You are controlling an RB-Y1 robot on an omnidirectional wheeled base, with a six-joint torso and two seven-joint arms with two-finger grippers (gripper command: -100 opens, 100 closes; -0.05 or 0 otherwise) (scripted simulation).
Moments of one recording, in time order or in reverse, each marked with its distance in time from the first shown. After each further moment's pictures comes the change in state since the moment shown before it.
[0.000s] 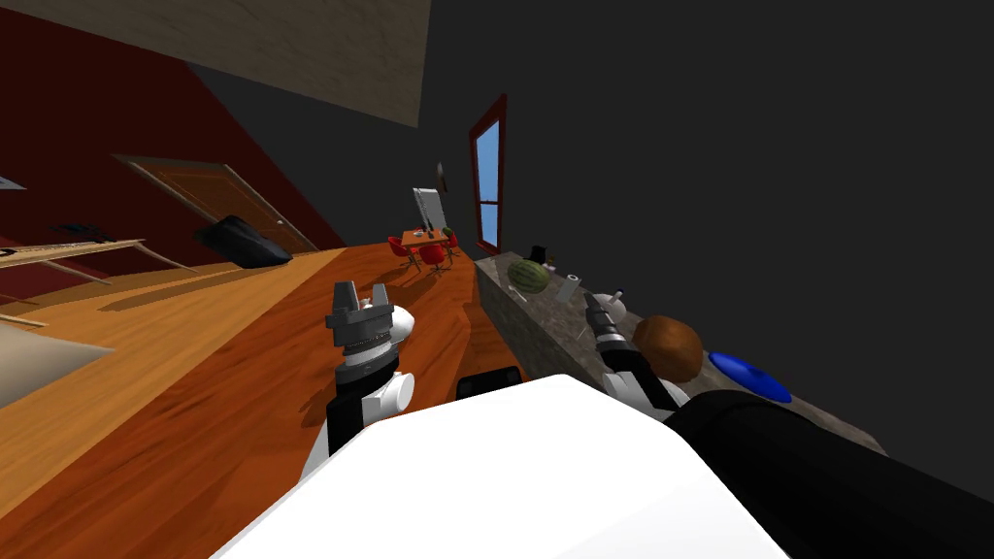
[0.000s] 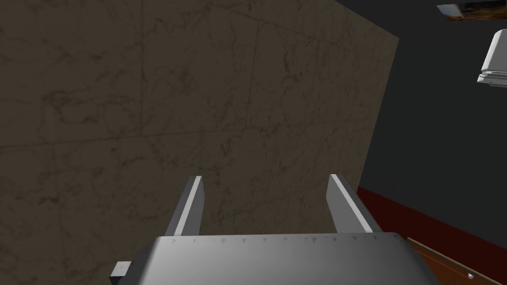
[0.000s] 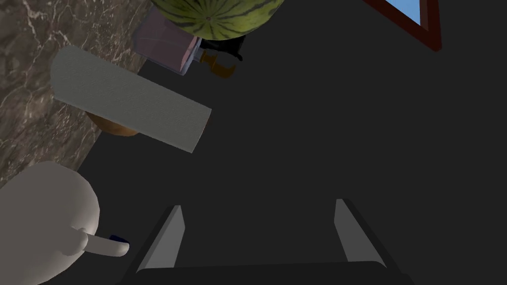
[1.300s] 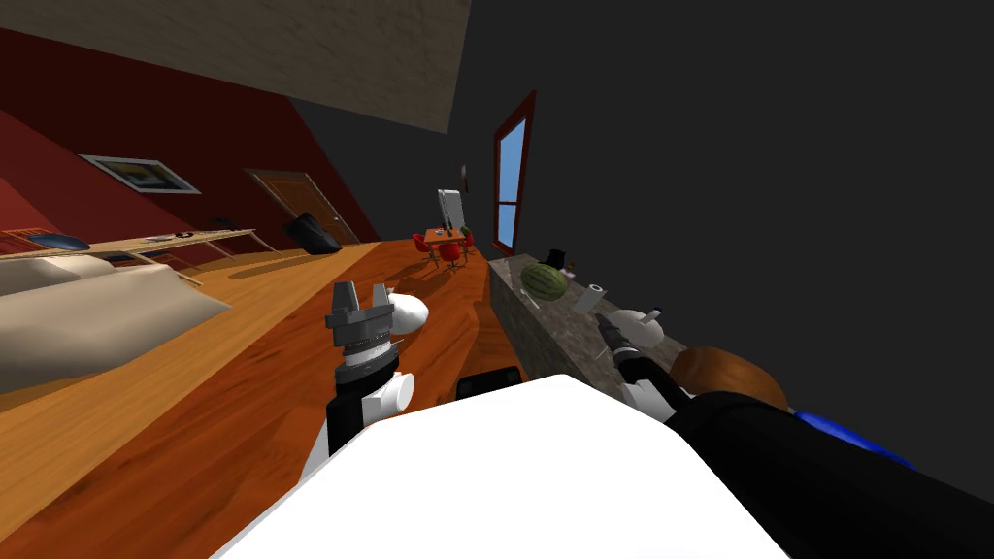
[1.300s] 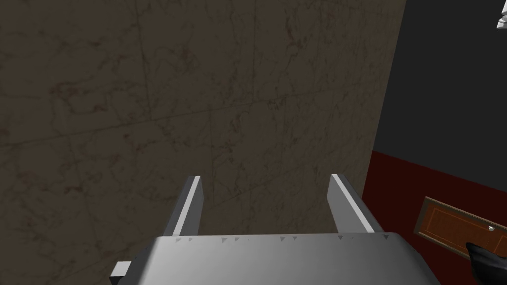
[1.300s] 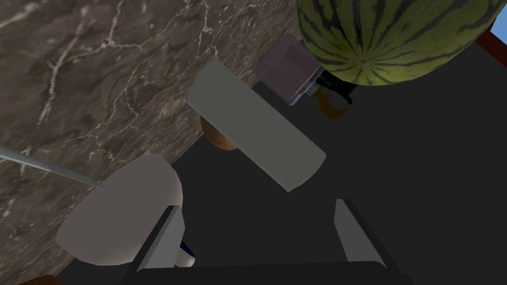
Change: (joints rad) left arm 0.000 0.000 0.000 0.000 0.000 0.000 0.000; right arm 0.072 -0.019 -0.097 0.025 -0.029 0.364 0.091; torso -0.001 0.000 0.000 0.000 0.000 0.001
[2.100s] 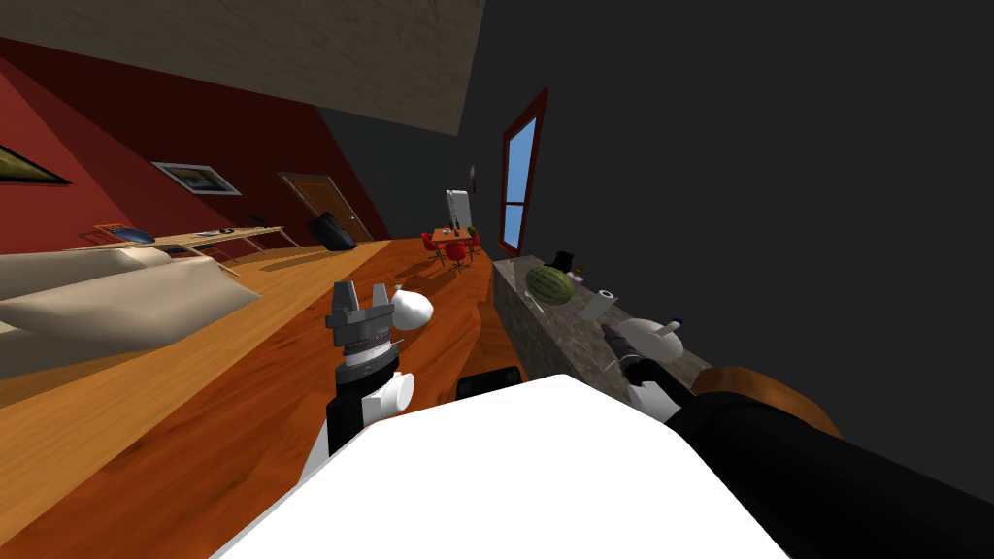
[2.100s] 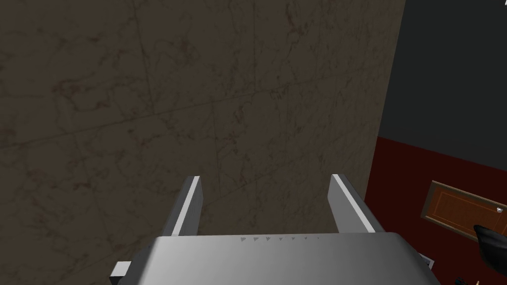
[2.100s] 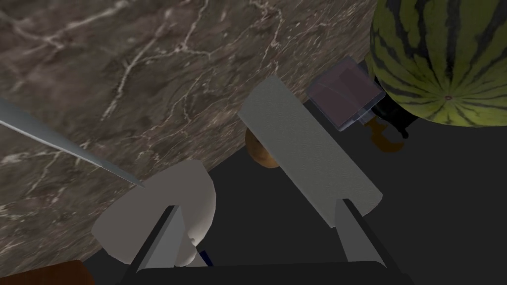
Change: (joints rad) left arm 0.000 0.000 0.000 0.000 0.000 0.000 0.000; right arm 0.012 -0.004 -0.035 0.001 -0.011 0.213 0.061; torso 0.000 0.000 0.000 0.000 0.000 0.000
